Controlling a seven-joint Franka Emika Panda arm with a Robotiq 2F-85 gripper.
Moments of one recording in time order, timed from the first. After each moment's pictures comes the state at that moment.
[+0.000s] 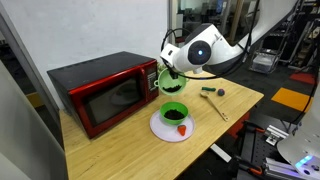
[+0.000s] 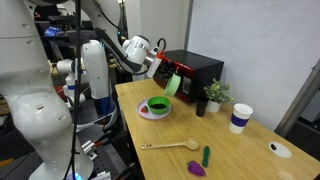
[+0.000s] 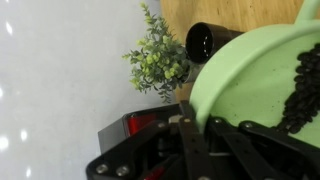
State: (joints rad) arm 0.13 0.05 0.11 -2.29 -1.61 2.37 0.56
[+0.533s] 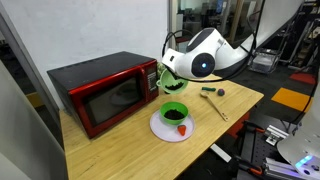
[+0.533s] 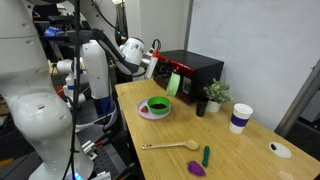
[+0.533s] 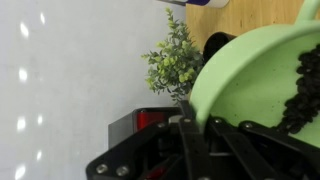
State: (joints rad) arm 0.15 0.04 0.15 -2.34 -1.71 2.24 0.57
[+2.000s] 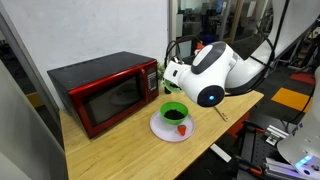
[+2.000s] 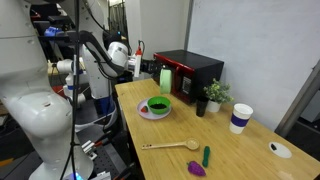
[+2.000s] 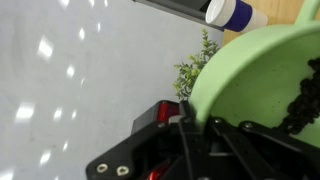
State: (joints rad) arm 0.26 0.03 0.26 -2.42 -1.72 1.87 0.56
